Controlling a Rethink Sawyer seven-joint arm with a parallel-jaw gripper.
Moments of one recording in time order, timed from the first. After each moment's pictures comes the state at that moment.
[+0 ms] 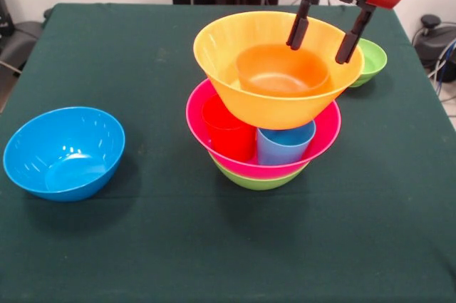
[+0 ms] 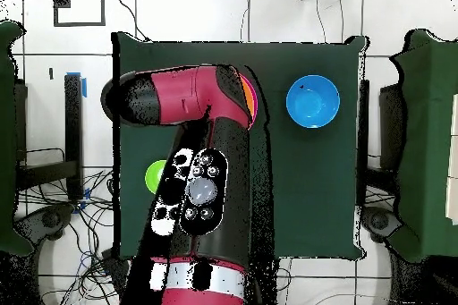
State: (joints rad) arm 0.08 -0.59 -0.18 1.22 -0.17 0.72 2.01
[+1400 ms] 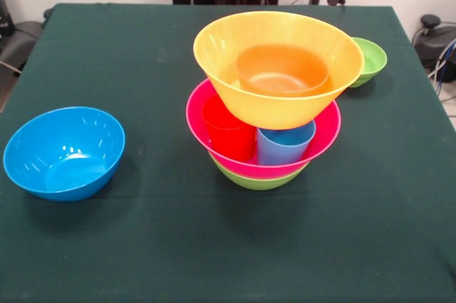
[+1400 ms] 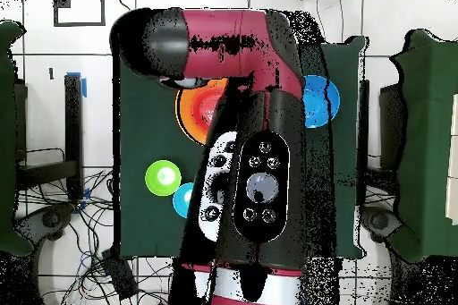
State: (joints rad) arm -0.06 -0.64 -0.09 1.01 -0.12 1.02 2.01
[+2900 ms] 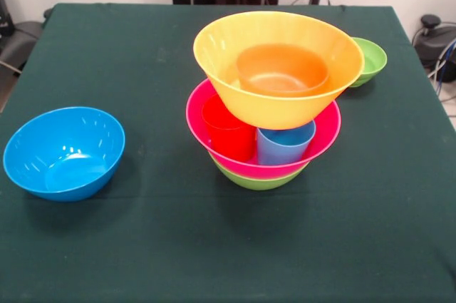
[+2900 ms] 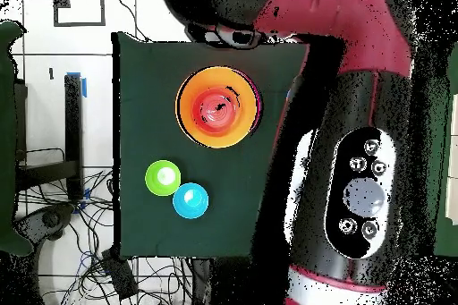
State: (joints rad) arm -0.22 -0.65 0.04 0.75 -0.13 1.24 1.93
